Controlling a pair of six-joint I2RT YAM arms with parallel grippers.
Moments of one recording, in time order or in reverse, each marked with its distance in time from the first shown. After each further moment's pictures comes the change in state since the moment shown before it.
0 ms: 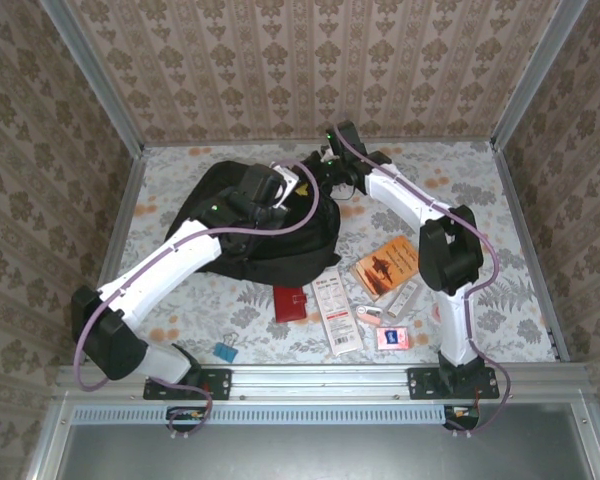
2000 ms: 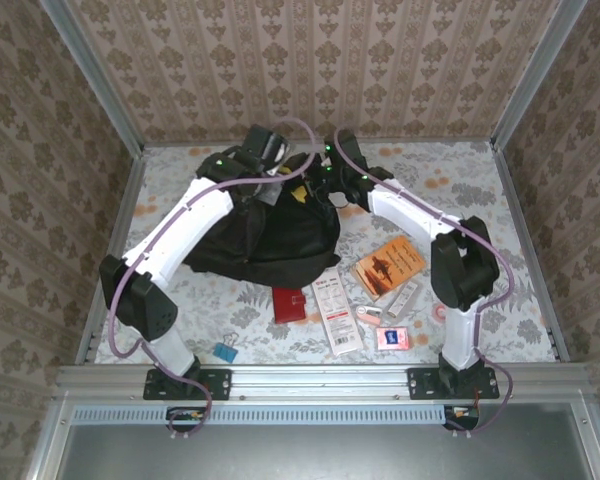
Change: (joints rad) left arm 0.141 0.265 0.408 -0.271 0.035 -0.142; right arm 0.054 -0.176 -0.220 0.229 0.186 0.185
